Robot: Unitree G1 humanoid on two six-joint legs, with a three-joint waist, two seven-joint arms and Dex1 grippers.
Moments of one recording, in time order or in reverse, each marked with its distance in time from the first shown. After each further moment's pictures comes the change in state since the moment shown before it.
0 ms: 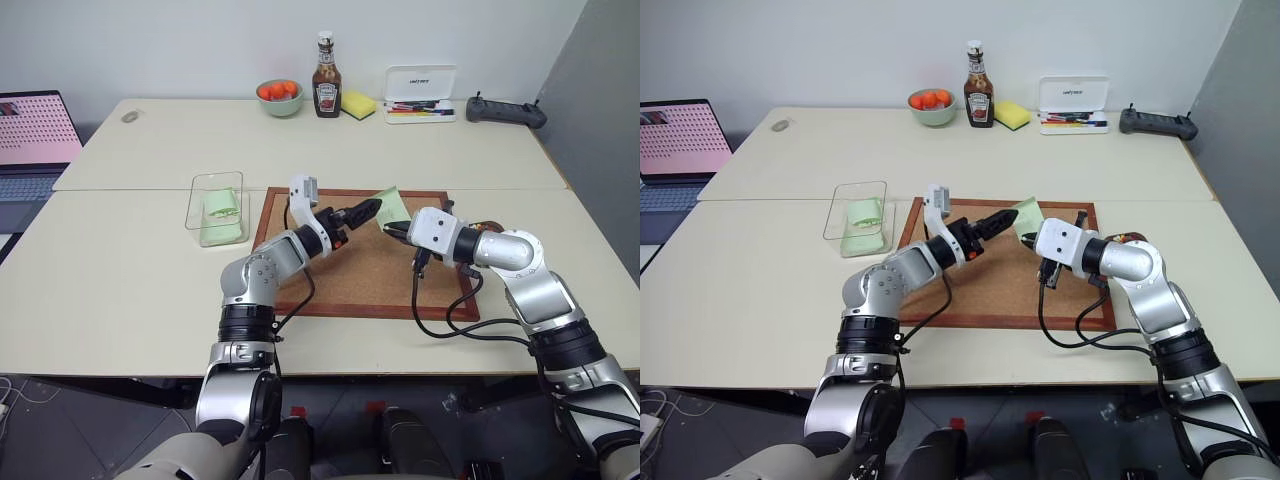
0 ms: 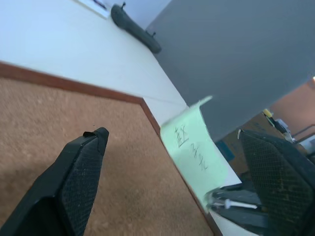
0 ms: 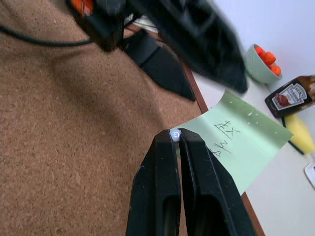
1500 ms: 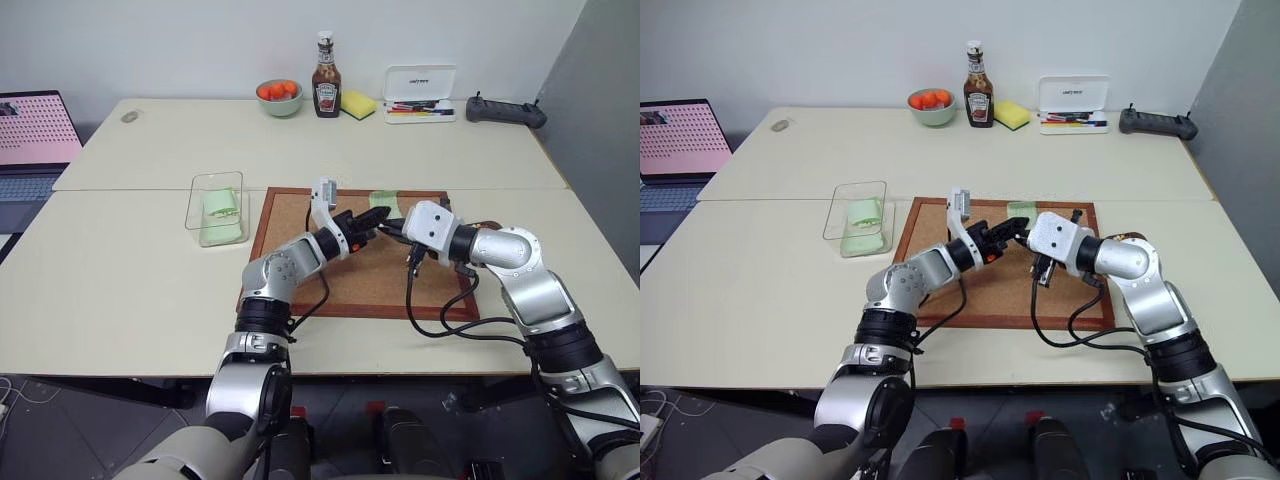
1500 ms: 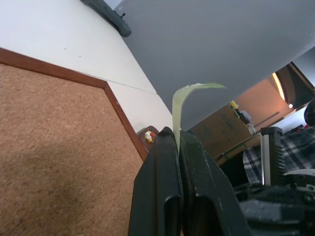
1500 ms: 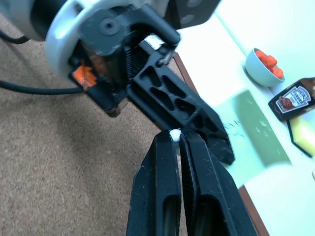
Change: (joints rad) left arm -0.037 -0.034 -0.025 0.108 -0.016 -0.066 -0.088; right arm 0.002 0.034 -0.012 -0.064 0.042 0.121 -0.004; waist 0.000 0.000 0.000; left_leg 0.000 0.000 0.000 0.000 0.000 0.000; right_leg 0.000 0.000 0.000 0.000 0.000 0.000
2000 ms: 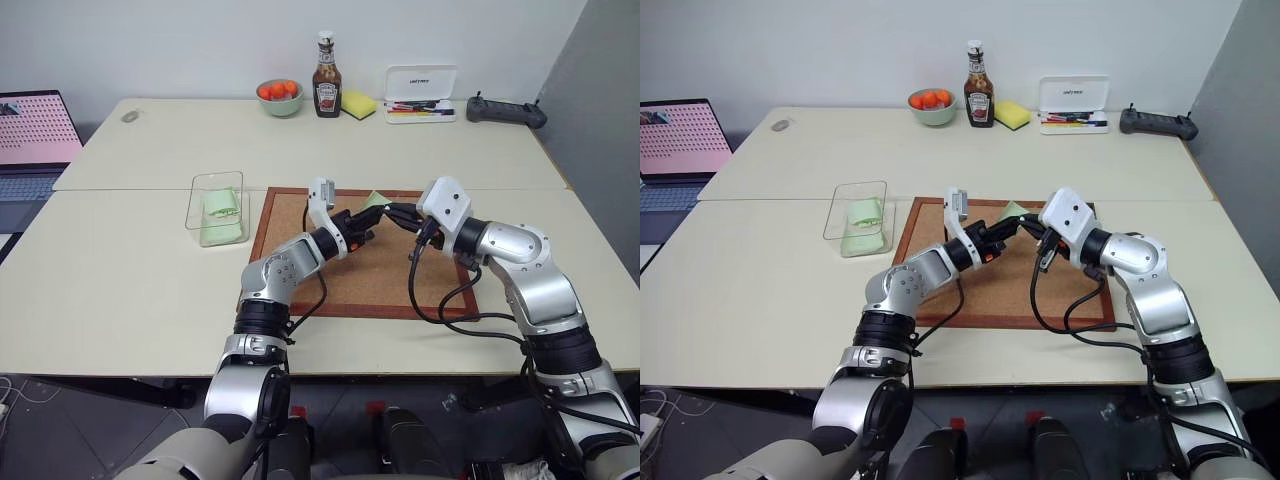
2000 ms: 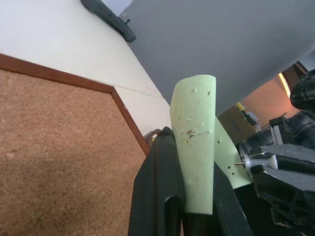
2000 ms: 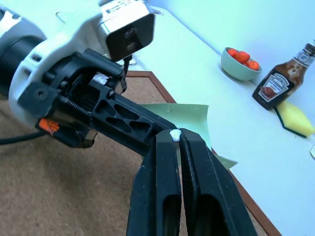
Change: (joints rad) left arm 0.013 0.006 -0.035 -0.023 0.015 -0.062 -0.003; right arm 0.012 0.048 -0.097 -0.085 0.138 0.179 -0.067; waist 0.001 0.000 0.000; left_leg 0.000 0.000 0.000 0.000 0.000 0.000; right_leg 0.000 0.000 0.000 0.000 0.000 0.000
